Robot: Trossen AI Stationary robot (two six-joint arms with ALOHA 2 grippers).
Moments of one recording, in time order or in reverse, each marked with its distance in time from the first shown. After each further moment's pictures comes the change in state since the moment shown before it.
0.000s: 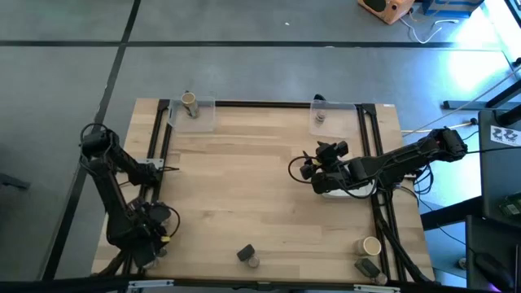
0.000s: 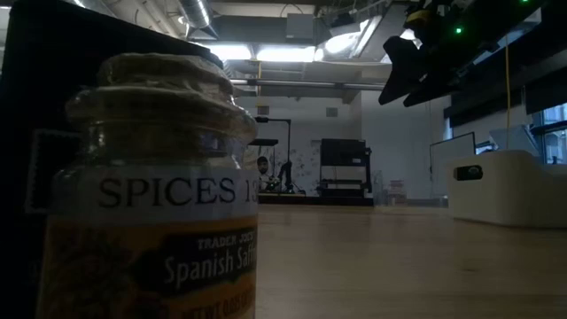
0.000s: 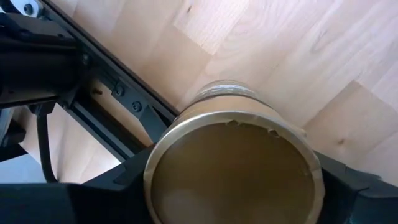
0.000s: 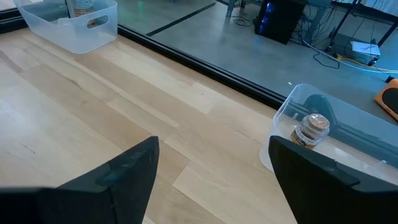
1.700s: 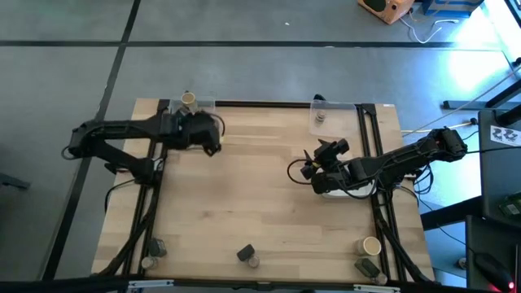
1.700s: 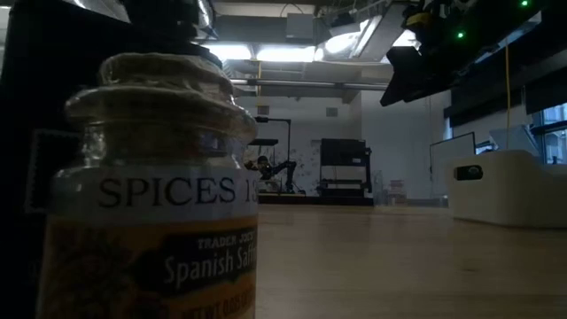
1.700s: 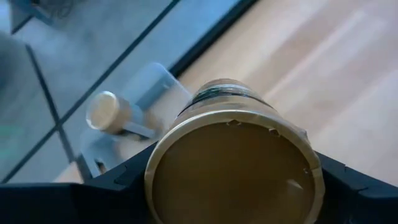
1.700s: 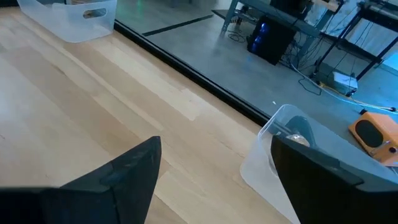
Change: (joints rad) left arm 1.299 -0.253 0.215 0.138 -0.635 1.284; right arm 0.000 0.000 -0.013 0.014 0.054 -0.159
